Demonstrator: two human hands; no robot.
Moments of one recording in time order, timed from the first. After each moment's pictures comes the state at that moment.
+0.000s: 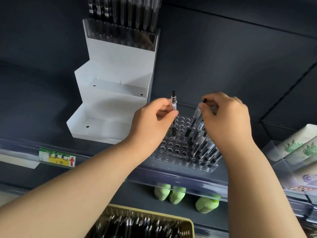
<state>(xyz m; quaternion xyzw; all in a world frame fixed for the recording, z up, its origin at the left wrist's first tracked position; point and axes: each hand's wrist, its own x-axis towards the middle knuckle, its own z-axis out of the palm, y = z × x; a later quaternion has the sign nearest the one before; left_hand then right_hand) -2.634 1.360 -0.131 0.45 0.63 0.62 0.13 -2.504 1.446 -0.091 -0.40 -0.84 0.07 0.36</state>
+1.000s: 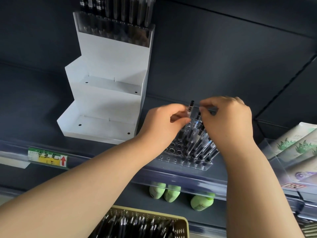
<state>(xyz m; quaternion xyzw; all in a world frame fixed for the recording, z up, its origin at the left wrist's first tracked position) -2.615 1.385 -0.135 0.50 0.63 0.57 0.16 -2.493 1.451 -0.092 -0.42 -0.84 0.01 0.33</state>
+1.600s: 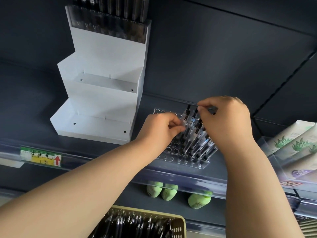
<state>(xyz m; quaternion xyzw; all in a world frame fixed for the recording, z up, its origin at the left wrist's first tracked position) -2.616 1.399 -0.166 0.51 0.70 0.48 0.14 -2.489 1.453 -0.093 -0.43 -0.84 0.04 0.33</state>
